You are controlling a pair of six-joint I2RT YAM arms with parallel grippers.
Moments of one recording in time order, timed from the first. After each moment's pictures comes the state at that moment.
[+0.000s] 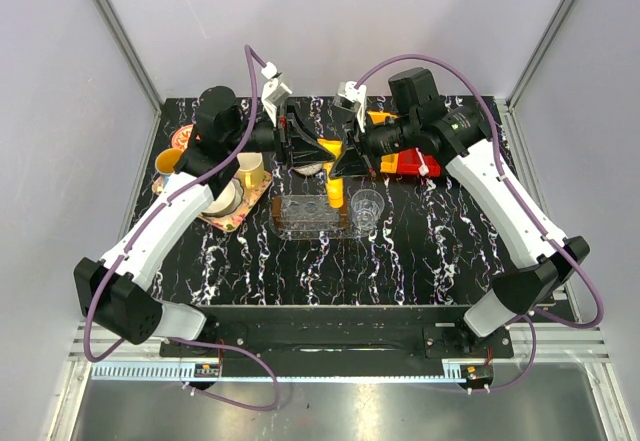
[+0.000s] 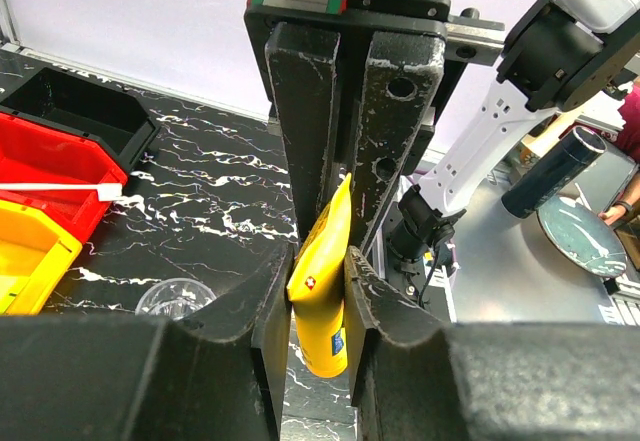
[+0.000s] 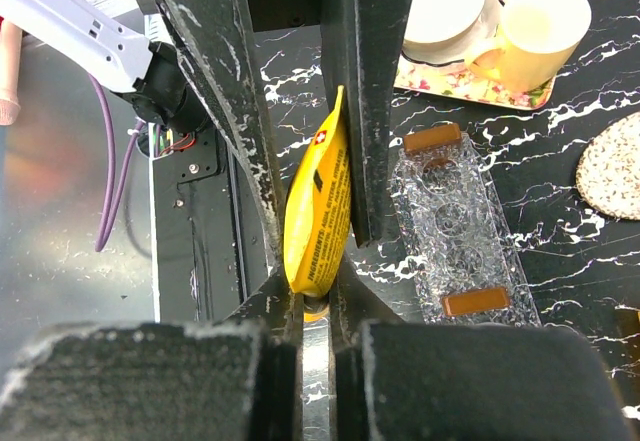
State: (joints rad) left arm -0.44 1.37 1.34 0.06 1.11 -0.34; right arm 0.58 1.58 1.86 -0.93 -0.83 -0.26
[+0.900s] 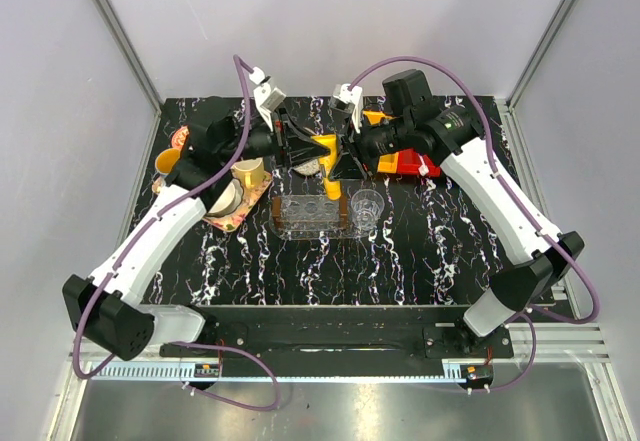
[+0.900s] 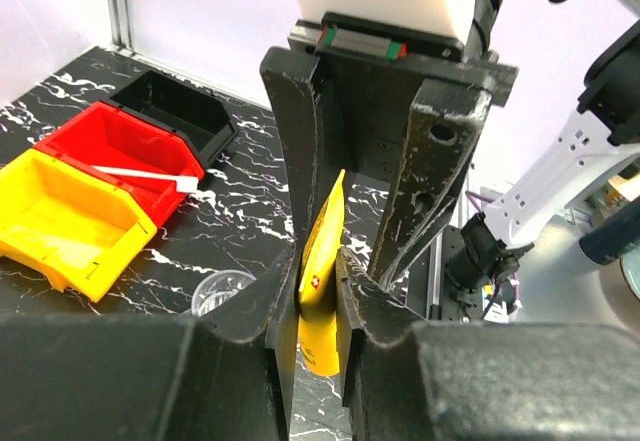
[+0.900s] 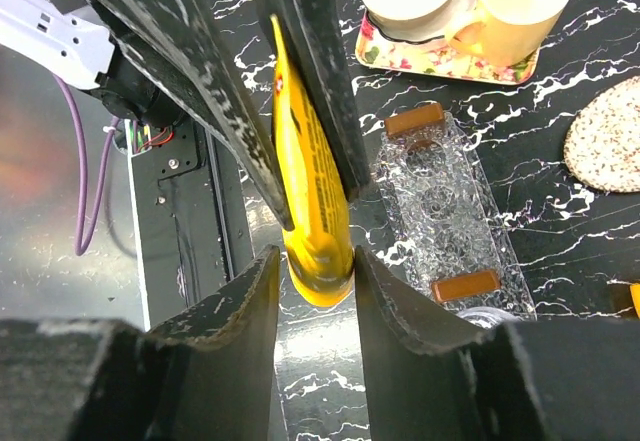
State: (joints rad) left arm -0.45 1.29 1.28 0.01 0.90 -0.27; right arm 0.58 1.61 1.86 -0.94 -0.77 -0.25
